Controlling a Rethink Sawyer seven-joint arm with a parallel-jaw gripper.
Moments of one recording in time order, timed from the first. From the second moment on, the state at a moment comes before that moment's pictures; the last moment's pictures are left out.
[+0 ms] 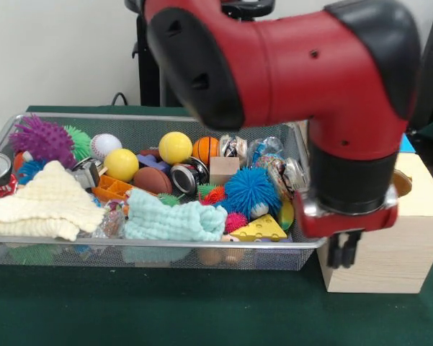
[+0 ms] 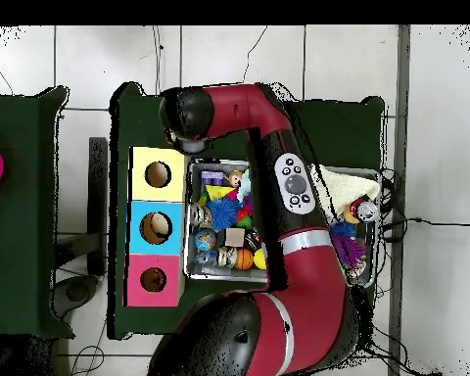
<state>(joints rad) -0.32 -0.27 0.62 0.87 -0.55 1.13 1.81</state>
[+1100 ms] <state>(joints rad) -0.30 -0.35 0.63 0.77 -0.55 1.27 1.59</state>
